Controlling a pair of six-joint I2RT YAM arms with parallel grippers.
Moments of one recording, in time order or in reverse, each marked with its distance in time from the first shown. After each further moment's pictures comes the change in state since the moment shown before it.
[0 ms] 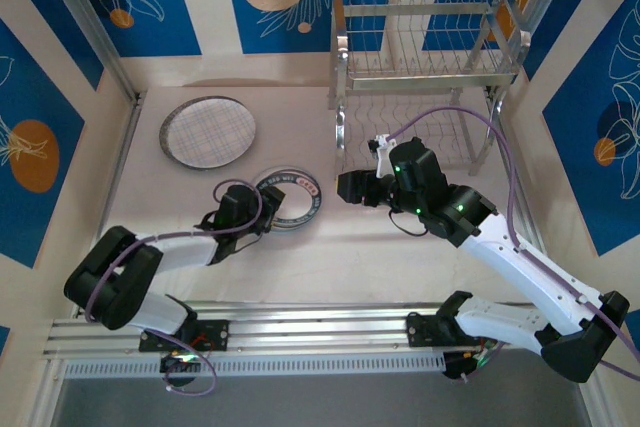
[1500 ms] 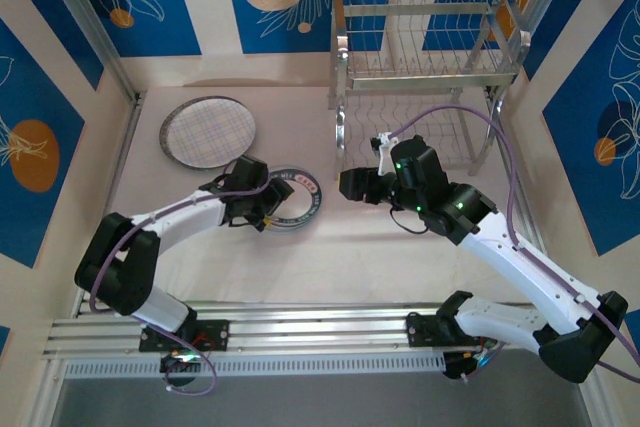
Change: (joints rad) left arm 0.034 0.090 0.400 -0.718 0.113 0.179; right arm -0.027 0.008 0.000 0.000 -0.004 0.000
